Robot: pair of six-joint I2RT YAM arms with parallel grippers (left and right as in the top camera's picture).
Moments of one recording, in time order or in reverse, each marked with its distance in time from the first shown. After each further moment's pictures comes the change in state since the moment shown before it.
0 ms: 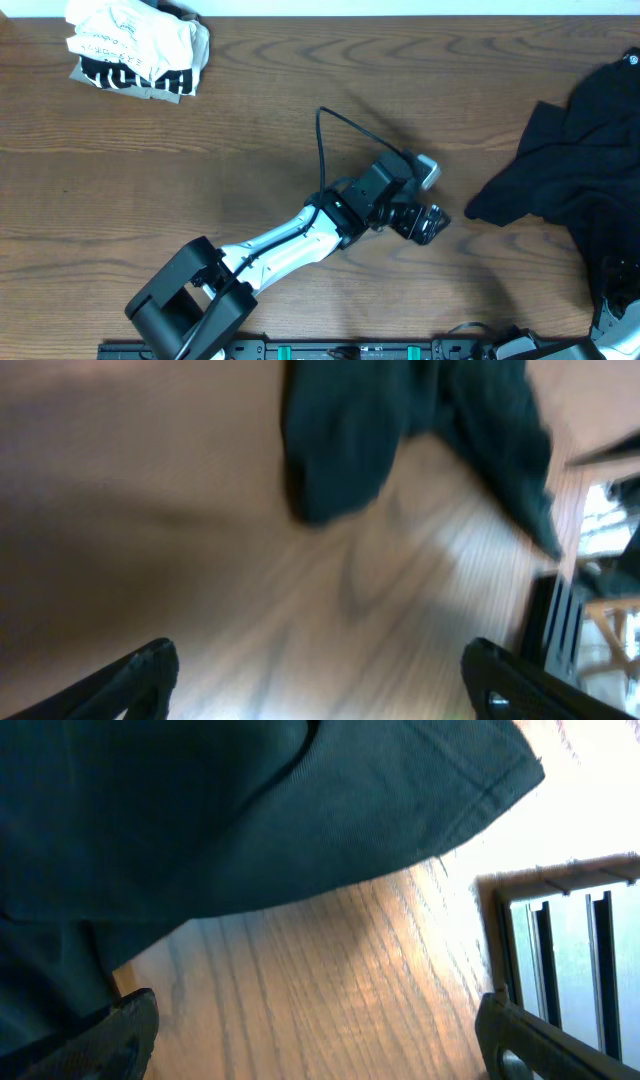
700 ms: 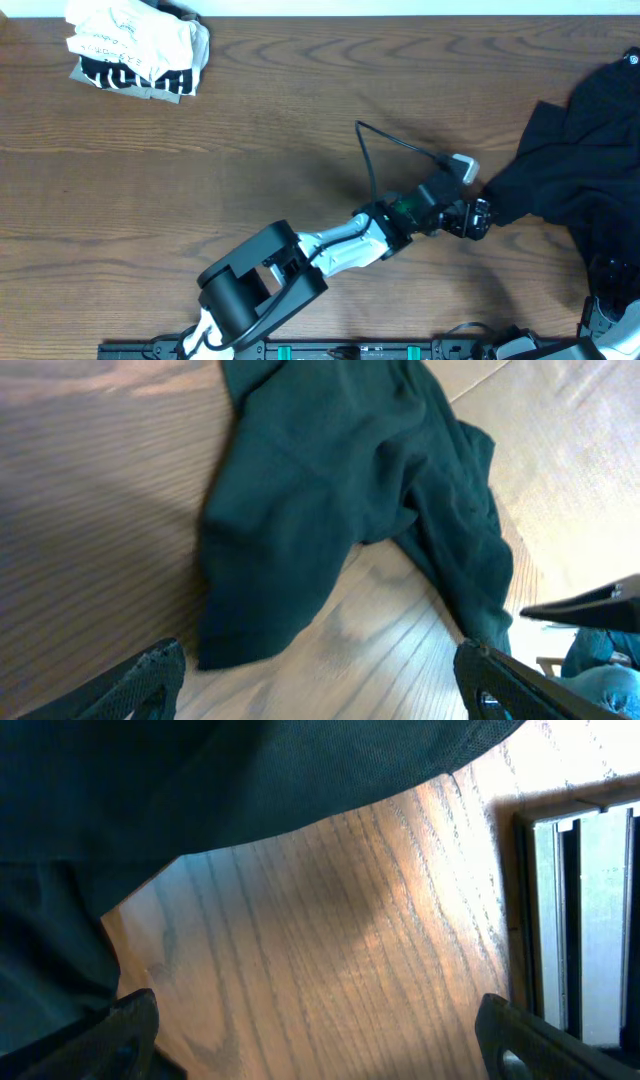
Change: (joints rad) left arm -0.145 0.270 0.153 0.325 -0.181 -0.313; right arm 0.000 0.000 -0.001 -0.082 -0.087 0.007
